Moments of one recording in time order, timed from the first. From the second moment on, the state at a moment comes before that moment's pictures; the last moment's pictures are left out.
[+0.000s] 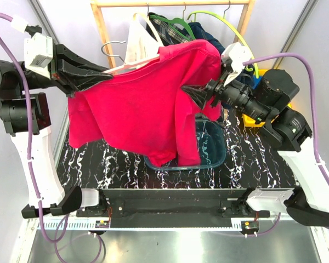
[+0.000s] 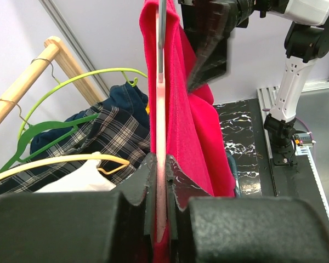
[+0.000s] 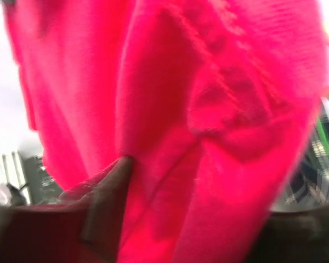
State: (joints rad) left arm 0.09 1.32 2.13 -0.03 1.52 -0.44; right arm 0.76 1.21 1.83 -0.49 -0.21 -0.07
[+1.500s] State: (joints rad) left arm -0.13 1.19 1.07 0.42 1.32 -0.59; right arm 0.76 1.33 2.10 -0.48 -0.04 0.08
